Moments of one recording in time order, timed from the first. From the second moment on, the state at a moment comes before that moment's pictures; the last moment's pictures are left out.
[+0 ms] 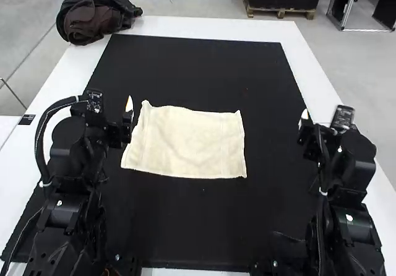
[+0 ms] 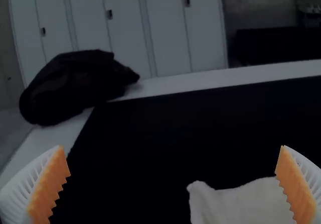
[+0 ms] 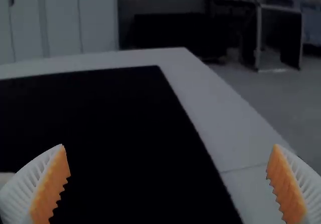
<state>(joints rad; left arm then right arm) -0.01 0.01 0.01 0.11 -0.04 0.15 -0.08 0.01 0.01 0.02 0.08 -0.09</state>
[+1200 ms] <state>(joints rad) 0.12 1.29 0.54 0.27 -0.05 0.07 -0.07 1.24 0.56 0.34 -0.10 0.07</state>
